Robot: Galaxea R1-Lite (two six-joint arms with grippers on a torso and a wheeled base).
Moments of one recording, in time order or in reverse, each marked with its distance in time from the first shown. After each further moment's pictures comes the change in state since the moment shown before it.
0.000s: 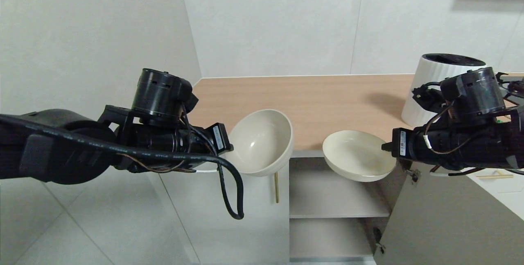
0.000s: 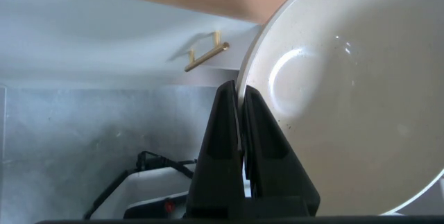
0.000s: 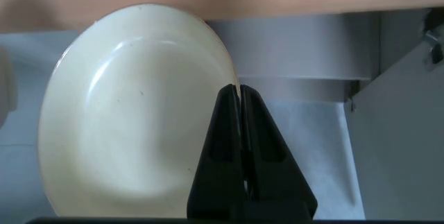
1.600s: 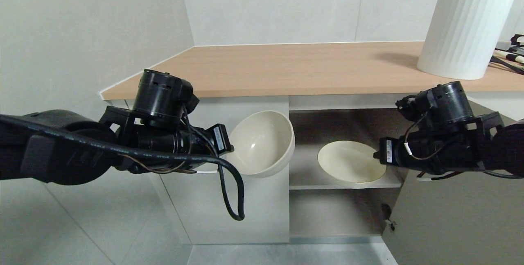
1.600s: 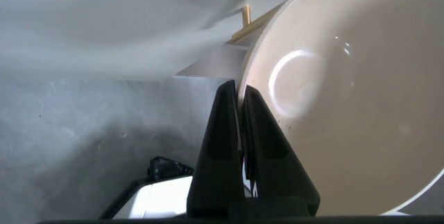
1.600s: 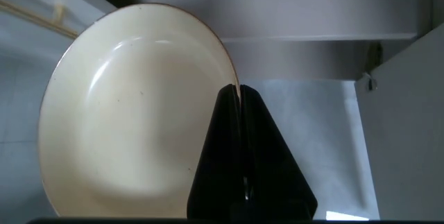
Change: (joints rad) left arm -0.003 0.000 0.003 0.000 0.000 0.004; right arm 0.001 0.108 -0.011 -0.018 -0.006 0.000
